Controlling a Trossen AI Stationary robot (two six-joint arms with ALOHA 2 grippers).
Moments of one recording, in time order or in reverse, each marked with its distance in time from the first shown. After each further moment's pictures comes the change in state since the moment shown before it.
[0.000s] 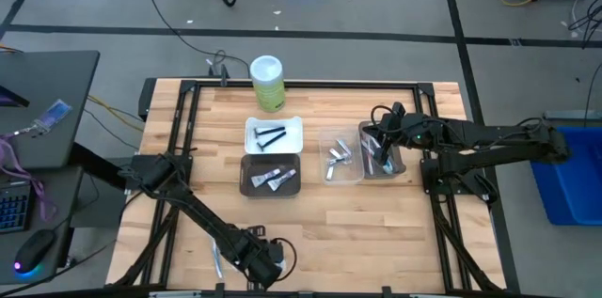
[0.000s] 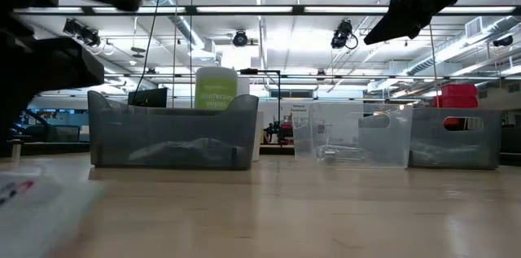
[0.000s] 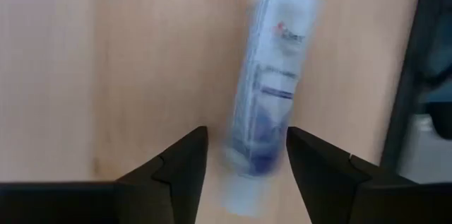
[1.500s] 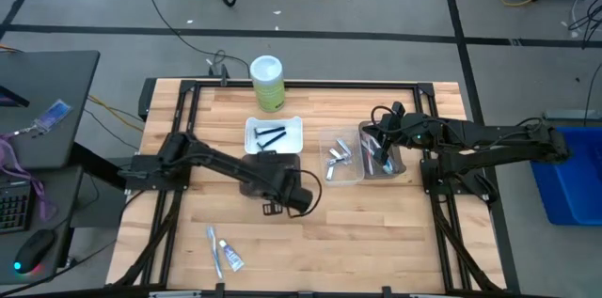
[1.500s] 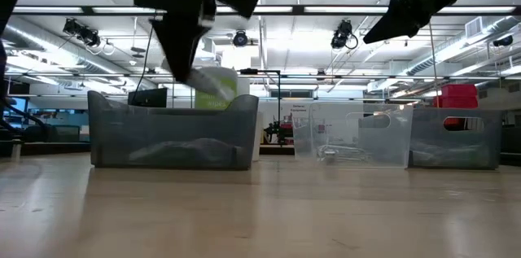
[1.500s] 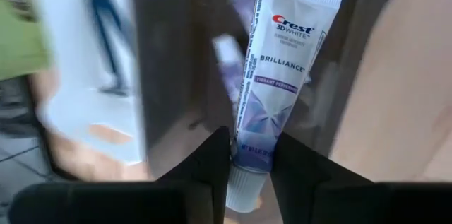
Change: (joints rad) left arm 0.405 -0.002 0.355 -0.846 -0.344 0.354; right arm 0.000 0.000 0.000 0.008 0.002 -0.031
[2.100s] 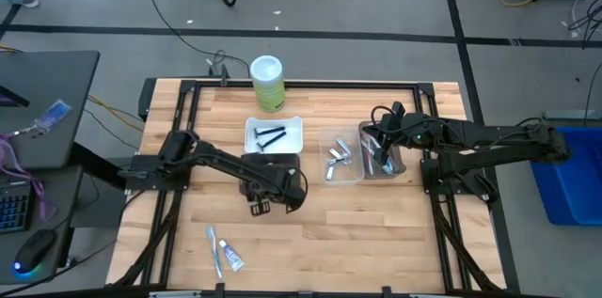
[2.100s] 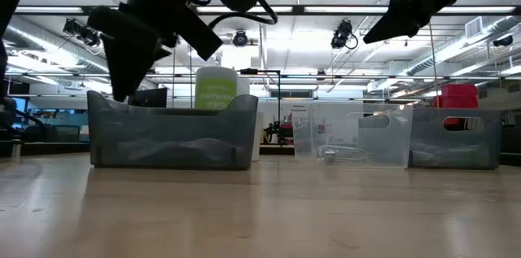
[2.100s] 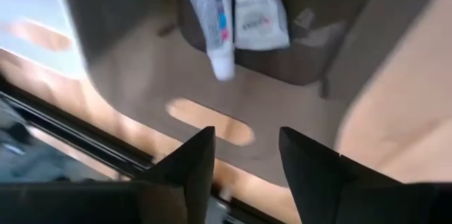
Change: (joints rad) left arm 0.030 0.003 -0.149 -0.093 0.191 -0.109; right arm 0.000 0.000 0.000 0.000 0.000 0.000
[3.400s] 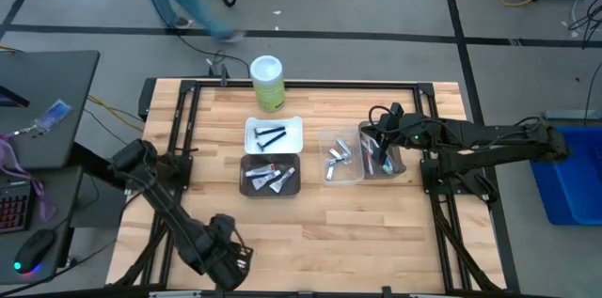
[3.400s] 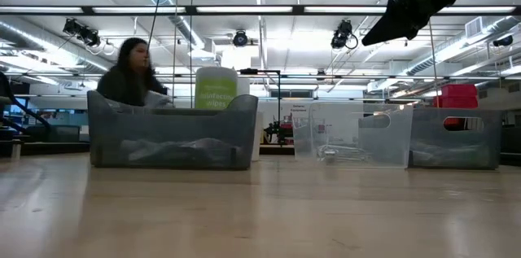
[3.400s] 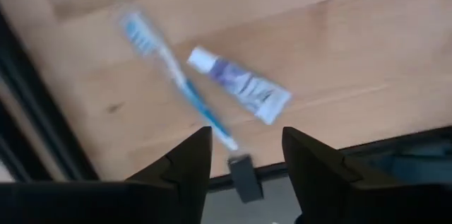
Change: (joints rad) left arm -0.550 -0.229 -0.054 0.310 0.176 -1.532; right arm 0.000 0.020 0.001 0.006 -0.003 0.037
